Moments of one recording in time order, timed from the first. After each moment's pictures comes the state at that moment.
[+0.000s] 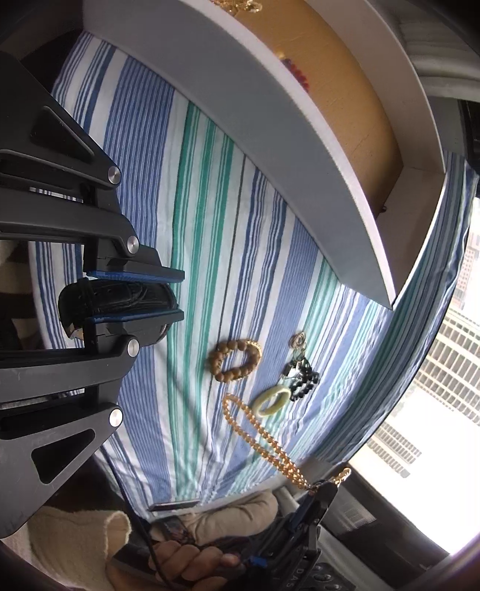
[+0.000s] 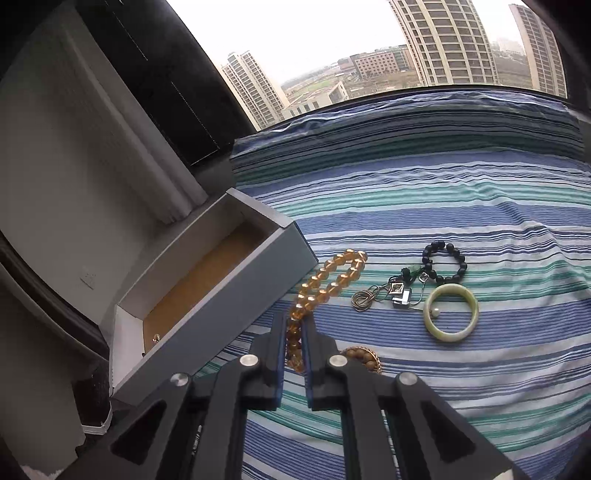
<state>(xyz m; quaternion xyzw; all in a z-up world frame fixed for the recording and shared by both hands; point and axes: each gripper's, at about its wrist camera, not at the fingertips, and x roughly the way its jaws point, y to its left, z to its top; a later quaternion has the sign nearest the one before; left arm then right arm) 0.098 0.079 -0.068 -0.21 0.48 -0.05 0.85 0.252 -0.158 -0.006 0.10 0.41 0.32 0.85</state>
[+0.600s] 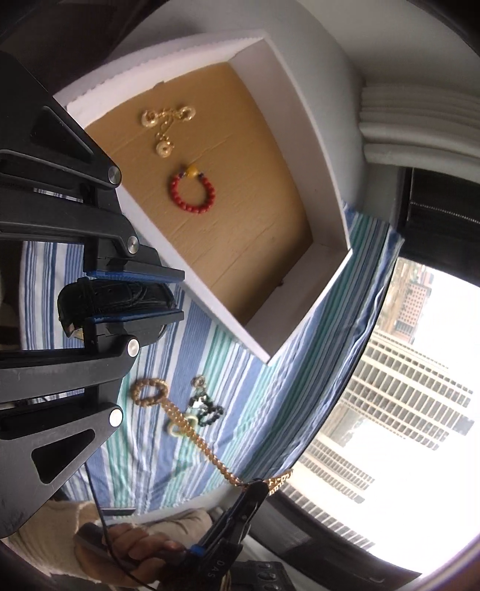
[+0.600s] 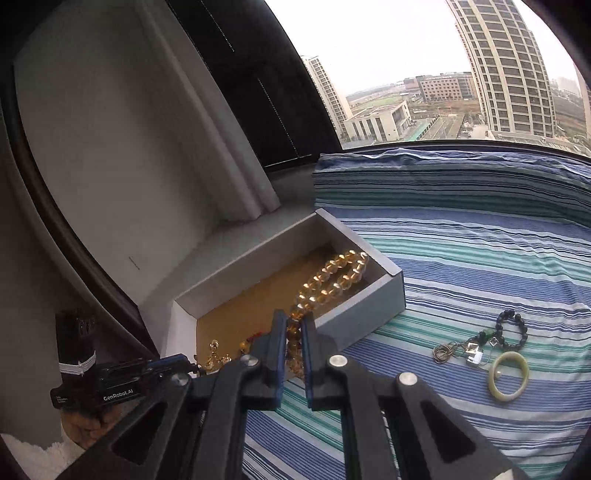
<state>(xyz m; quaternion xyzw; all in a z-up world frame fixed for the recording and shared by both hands) 0.066 0.186 0.027 -0.22 0.39 0.06 0.89 0.229 -0.073 0.066 0.05 0.35 0.44 0.82</state>
